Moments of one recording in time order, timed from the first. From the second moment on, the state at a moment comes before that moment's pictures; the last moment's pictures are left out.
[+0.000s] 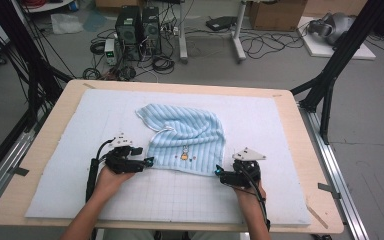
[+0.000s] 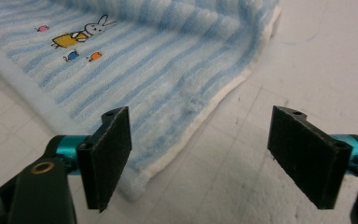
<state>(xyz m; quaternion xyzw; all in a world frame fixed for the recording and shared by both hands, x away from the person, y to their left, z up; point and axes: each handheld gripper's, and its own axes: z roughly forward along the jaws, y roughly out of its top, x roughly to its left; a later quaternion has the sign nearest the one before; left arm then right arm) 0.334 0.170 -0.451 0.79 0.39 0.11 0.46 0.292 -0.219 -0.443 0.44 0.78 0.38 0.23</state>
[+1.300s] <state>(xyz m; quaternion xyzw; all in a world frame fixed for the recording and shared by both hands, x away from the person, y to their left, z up) 0.226 0.183 -0.452 0.82 0.31 0.06 0.47 0.212 -0.208 -0.442 0.39 0.80 0.41 0.17</state>
